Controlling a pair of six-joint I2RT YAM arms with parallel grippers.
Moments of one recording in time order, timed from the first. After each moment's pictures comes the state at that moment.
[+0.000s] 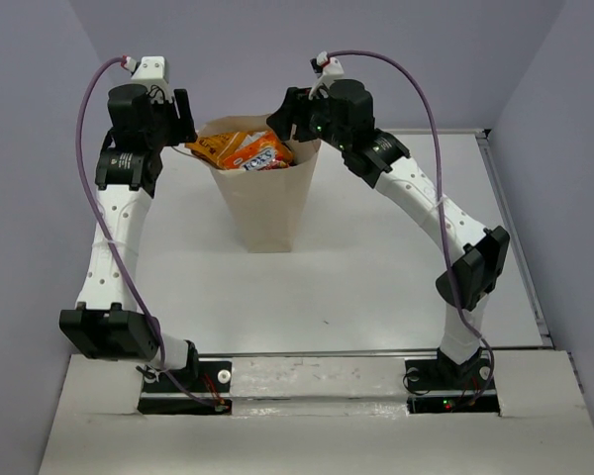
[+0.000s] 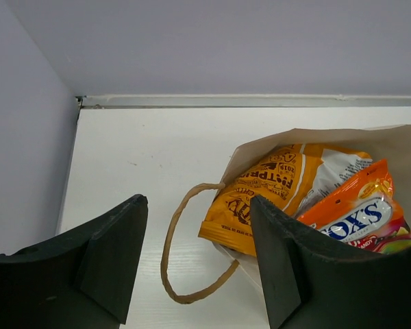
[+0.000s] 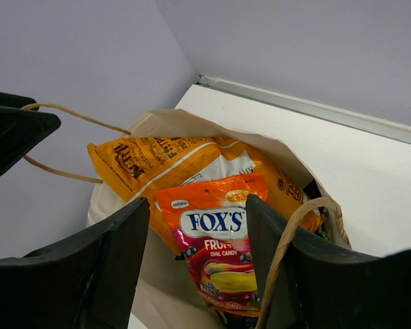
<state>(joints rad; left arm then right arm) -0.04 1.43 1.68 -0.52 0.00 -0.04 0.67 1.91 2.06 -0.25 -0.06 0.38</state>
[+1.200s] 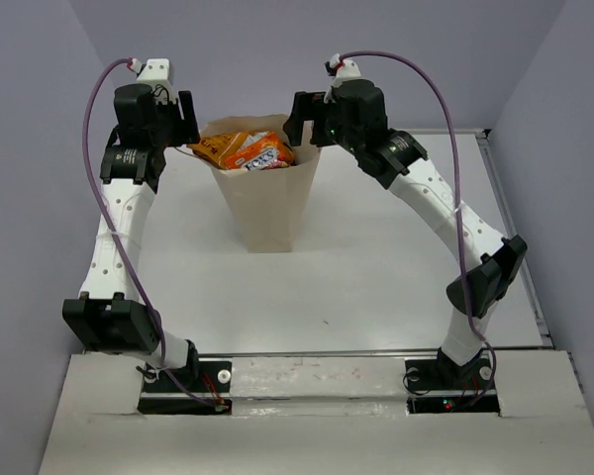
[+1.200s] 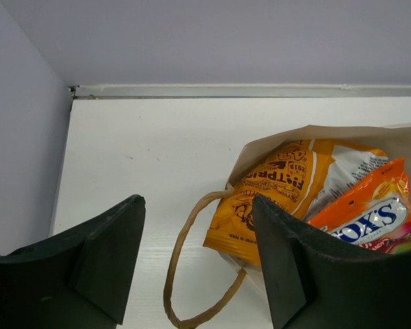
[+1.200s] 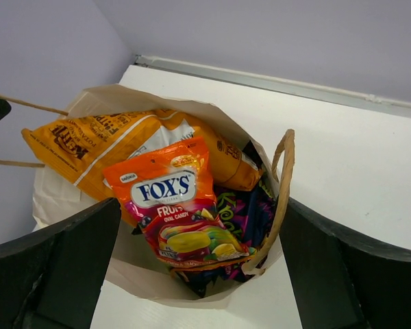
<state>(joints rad) -0.04 1.47 1.67 -0.52 0.01 -0.04 0.66 1.82 2.05 -0.45 0.14 0.33</state>
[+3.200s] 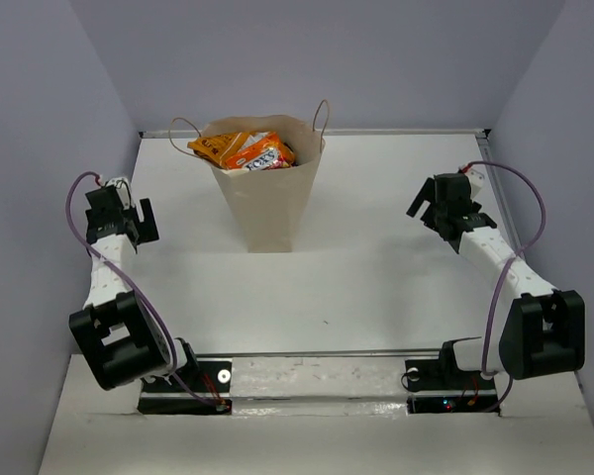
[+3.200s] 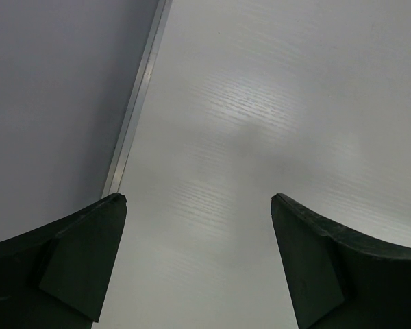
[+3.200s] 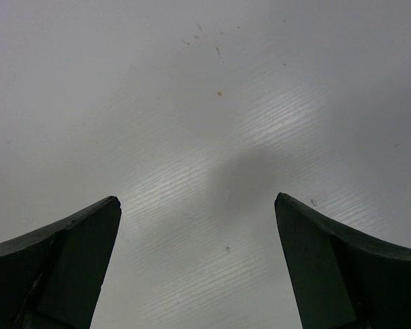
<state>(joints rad) 0.40 1.31 0.91 -0.38 -0.07 0.15 0.13 1.32 0.91 -0.33 0.36 0.57</state>
